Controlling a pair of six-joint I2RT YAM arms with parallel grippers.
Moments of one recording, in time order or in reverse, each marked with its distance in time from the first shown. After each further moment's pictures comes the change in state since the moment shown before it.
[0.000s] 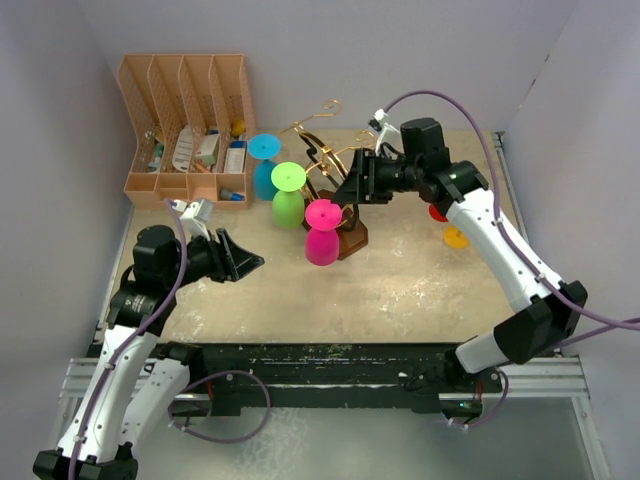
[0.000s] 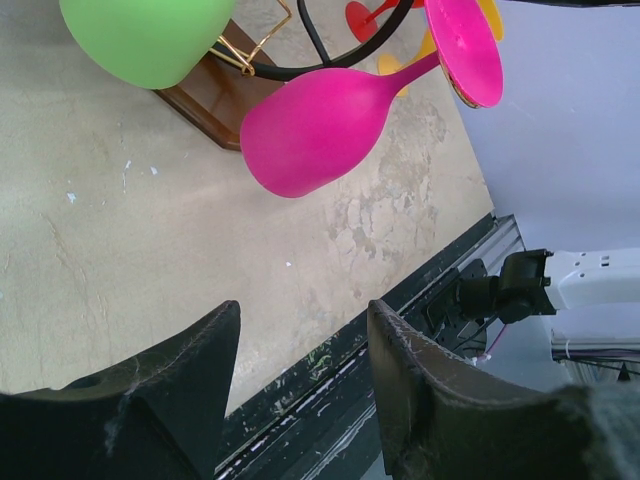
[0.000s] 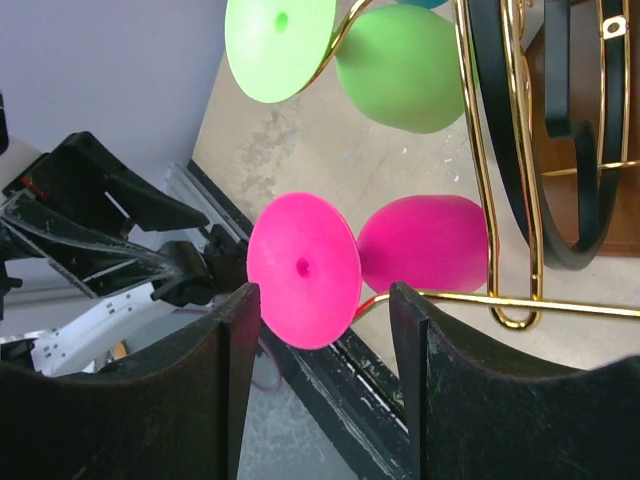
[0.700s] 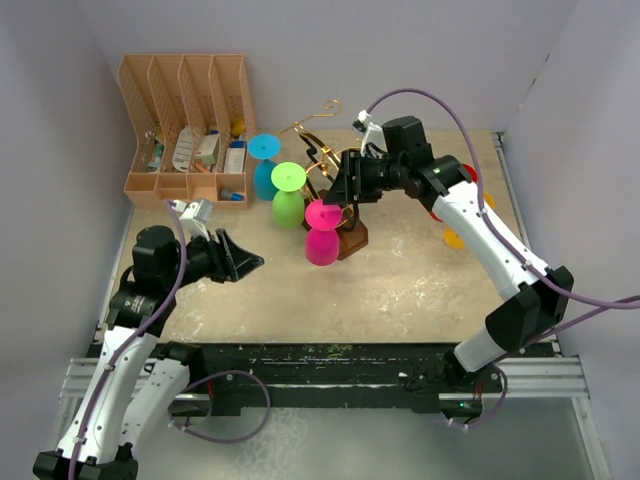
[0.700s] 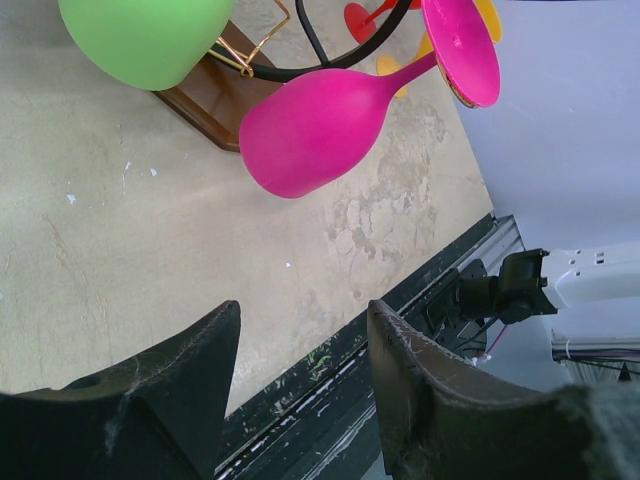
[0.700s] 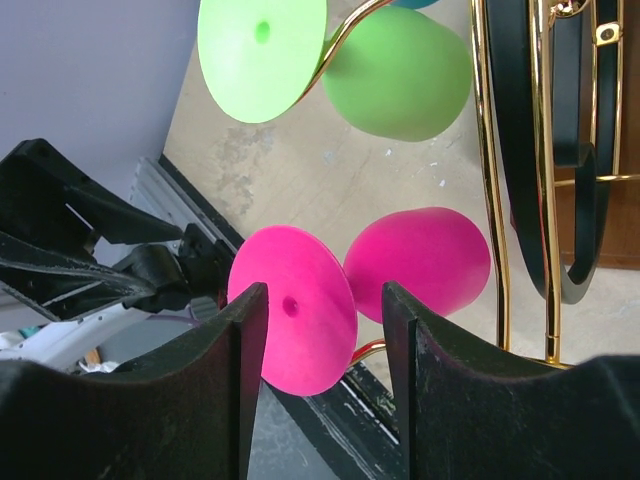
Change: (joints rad) left arm 0.000 -0.001 0.000 0.000 0.000 0.000; right arm 0.064 0.096 0.075 -0.022 0.074 -0.036
